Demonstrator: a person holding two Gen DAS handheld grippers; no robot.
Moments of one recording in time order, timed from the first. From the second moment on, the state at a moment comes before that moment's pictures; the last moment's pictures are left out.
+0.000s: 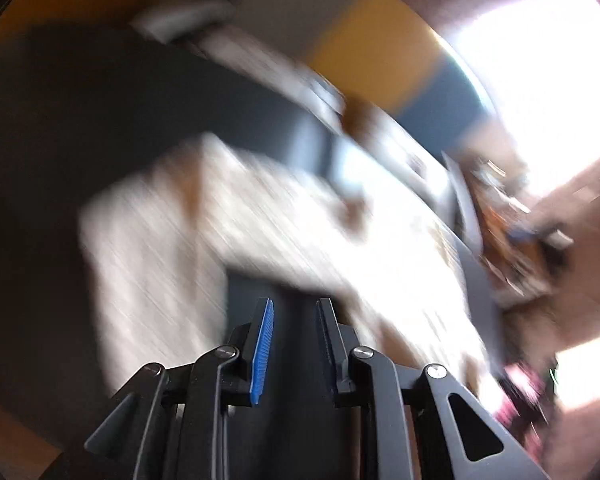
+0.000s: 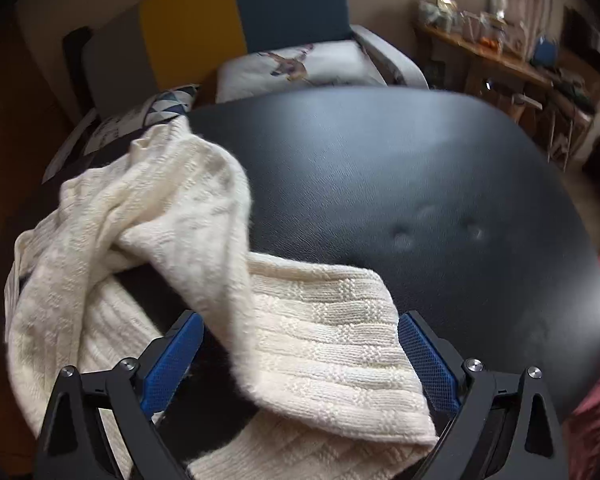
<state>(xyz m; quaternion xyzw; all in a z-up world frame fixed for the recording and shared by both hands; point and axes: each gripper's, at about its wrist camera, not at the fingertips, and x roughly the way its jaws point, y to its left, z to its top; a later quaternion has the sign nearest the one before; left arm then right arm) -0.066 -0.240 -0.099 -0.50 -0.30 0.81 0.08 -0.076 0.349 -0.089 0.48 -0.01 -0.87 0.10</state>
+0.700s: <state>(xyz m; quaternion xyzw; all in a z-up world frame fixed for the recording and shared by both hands) -0.006 -0.071 -0.142 -0.55 -0.19 0.80 0.10 -0.123 0.285 -0.153 0.51 0.05 -0.86 0.09</state>
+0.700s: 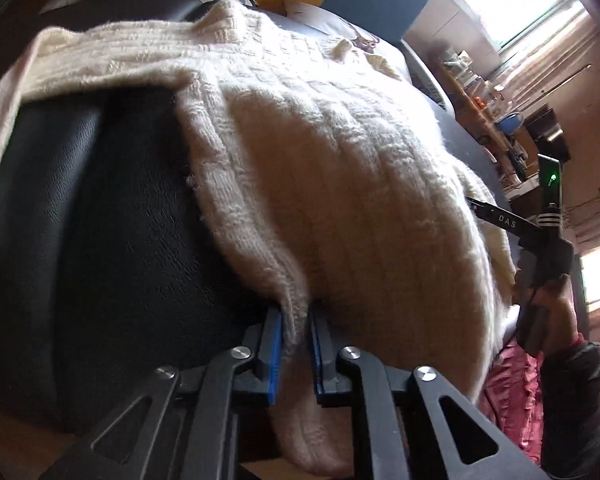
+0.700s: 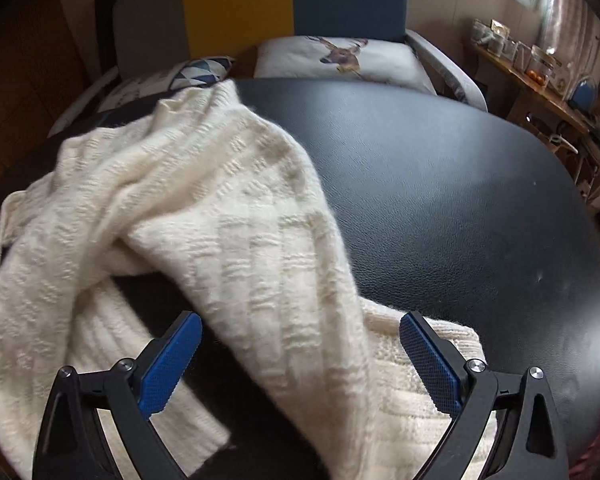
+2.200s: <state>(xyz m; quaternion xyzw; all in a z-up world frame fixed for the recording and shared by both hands) 0.021 -0.099 -0.127 -0.54 -0.06 0.84 0.06 0.025 0.290 -0.151 0.56 0.23 -0.79 0.11</state>
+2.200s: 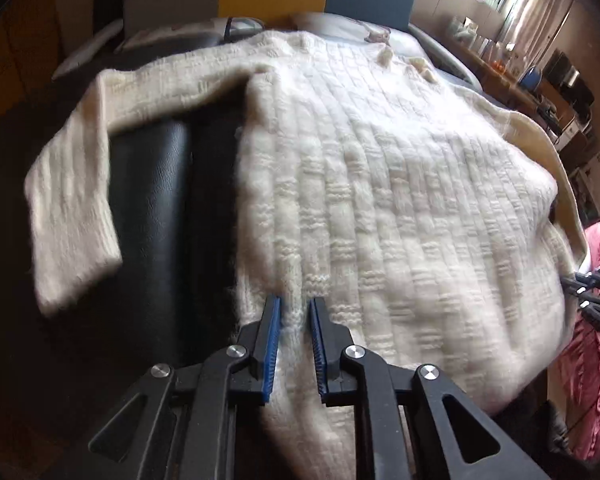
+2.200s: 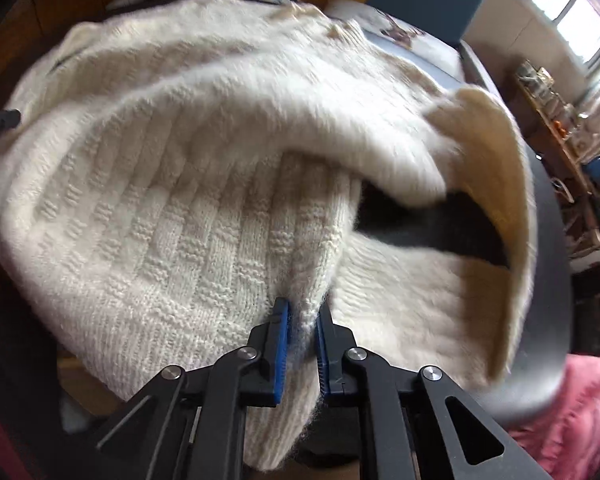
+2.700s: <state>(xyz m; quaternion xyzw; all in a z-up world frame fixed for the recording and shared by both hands) -0.012 -0.128 -0.099 -0.49 -0.16 0.85 0.07 -0.023 0.271 -0.086 0.51 0.10 -0.84 0.17</state>
